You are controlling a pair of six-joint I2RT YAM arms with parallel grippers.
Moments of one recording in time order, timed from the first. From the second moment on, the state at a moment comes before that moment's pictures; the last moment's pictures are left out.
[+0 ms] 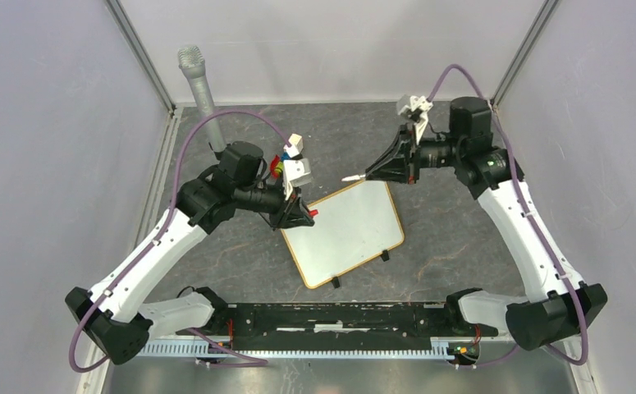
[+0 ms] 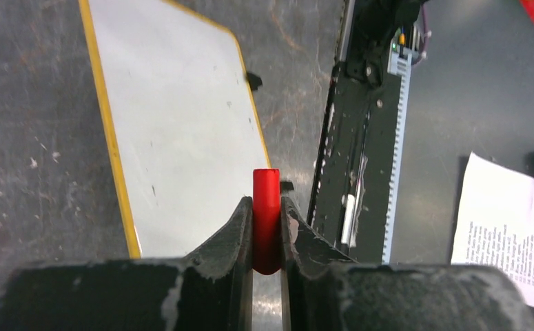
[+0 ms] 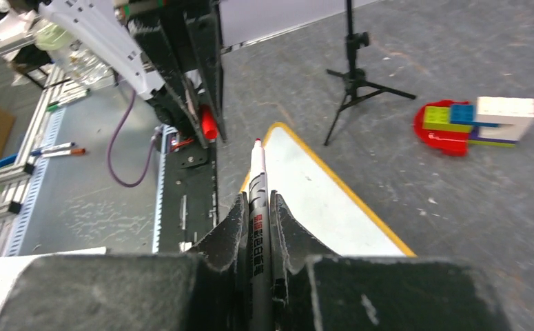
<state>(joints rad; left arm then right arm) -0.65 1.12 1.22 -0.74 0.71 0.24 0.32 1.24 1.34 -0.54 -1.18 -0.13</state>
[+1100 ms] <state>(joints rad) -0.04 0.83 0.82 -1.05 0.02 0.46 0.17 1.20 1.28 -0.39 -1.22 -0.04</state>
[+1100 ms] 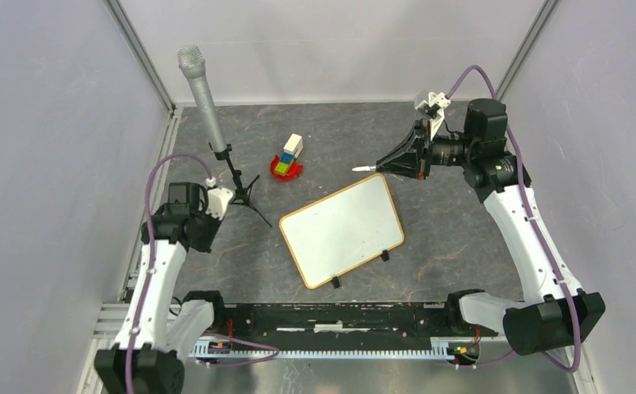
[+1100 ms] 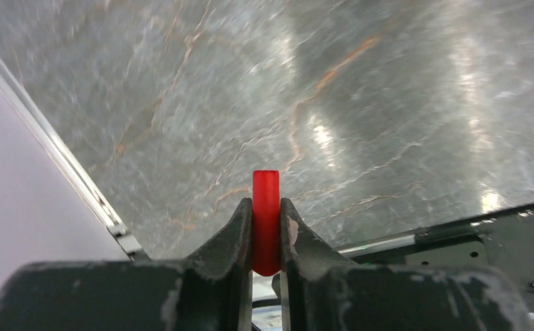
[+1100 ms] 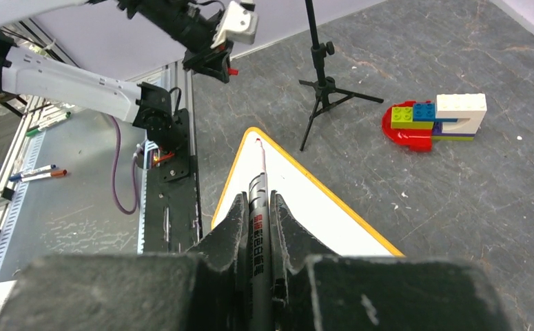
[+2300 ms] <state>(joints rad) 0.38 1.46 0.80 -0.76 0.39 0.71 0.17 1.18 1.18 -0.45 -1.14 -0.13</state>
